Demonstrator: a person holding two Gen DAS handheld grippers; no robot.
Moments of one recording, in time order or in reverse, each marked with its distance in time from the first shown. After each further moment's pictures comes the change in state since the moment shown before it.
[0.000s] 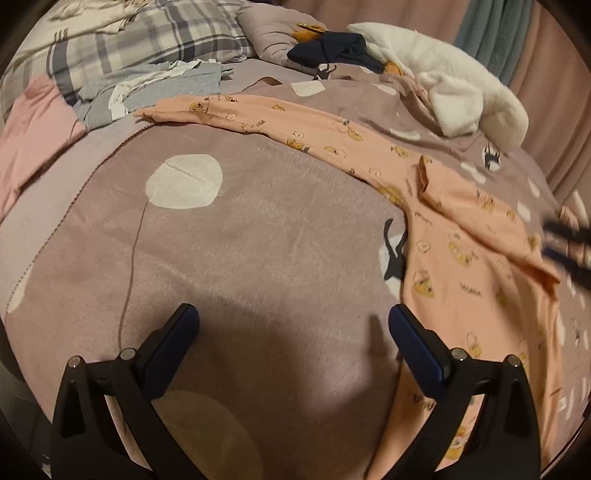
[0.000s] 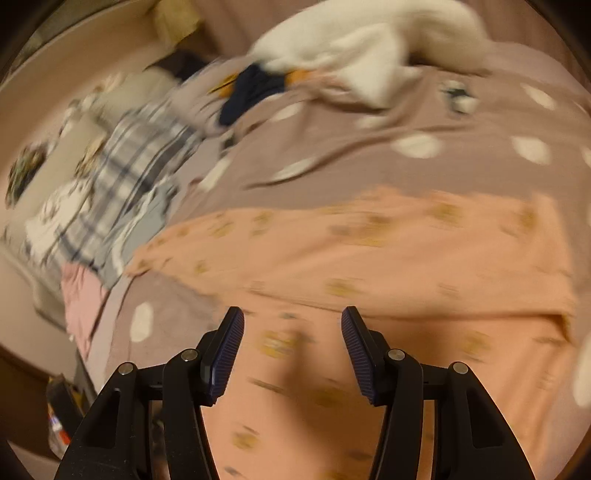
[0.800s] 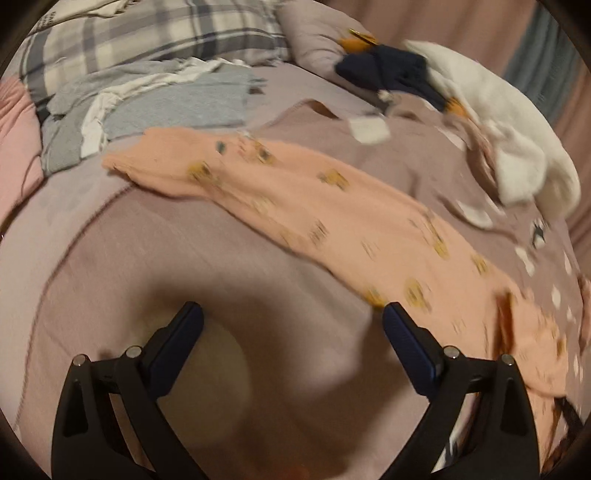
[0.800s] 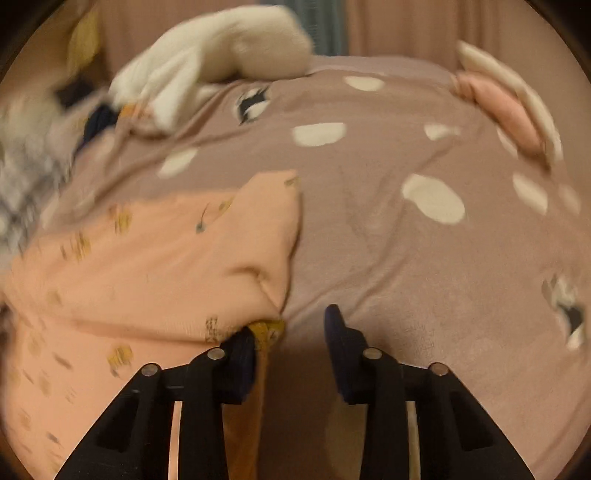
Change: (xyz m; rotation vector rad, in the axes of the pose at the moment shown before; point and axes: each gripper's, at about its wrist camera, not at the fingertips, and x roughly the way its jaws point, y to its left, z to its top) left arm 0.084 0.054 0.125 -0.125 -0.007 0.058; right arm -0.017 -0.160 -0.003 0.093 -0.155 -0.396
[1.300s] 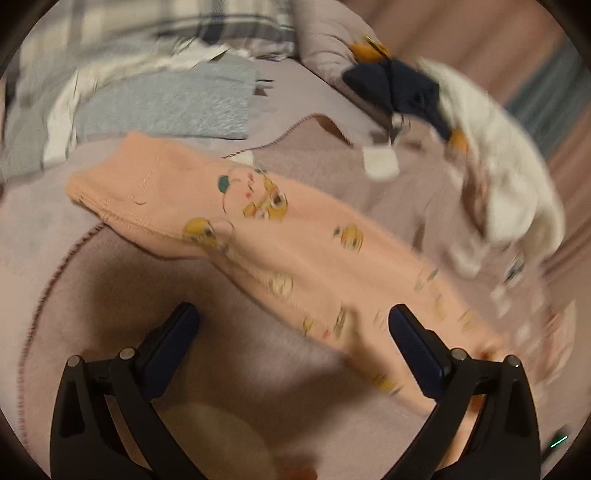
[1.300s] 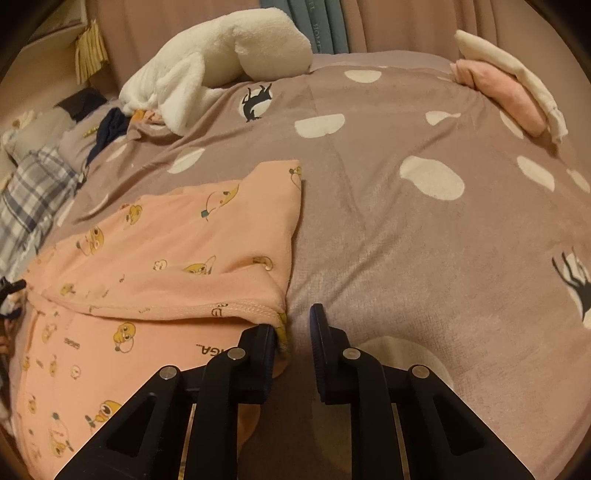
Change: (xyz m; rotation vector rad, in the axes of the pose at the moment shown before) left arm 0.026 0.041 0.046 -0.188 0.061 -0.234; right arm -0.007 -0.014 -0.018 -0.004 0.005 0.076
